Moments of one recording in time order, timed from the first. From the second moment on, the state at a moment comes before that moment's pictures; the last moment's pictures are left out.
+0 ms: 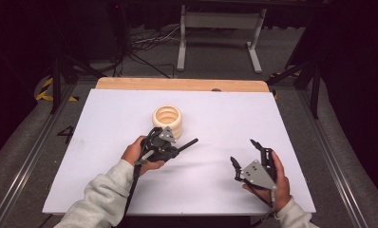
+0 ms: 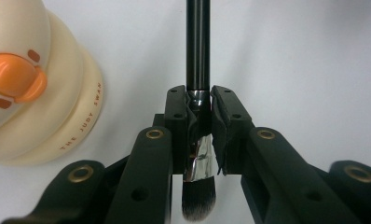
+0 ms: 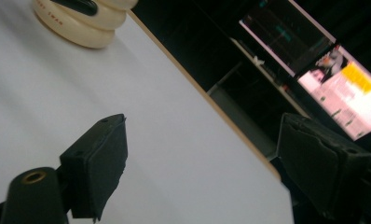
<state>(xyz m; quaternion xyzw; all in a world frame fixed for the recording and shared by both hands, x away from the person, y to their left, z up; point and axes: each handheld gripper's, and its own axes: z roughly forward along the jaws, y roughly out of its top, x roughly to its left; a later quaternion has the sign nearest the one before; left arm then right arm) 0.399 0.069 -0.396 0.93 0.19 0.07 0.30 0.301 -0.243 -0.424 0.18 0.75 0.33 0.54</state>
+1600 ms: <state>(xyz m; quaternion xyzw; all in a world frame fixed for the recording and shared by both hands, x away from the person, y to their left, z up) 0.395 0.017 -0.386 0.96 0.12 0.08 0.23 0.314 -0.107 -0.476 -0.08 0.78 0.10 0.61</state>
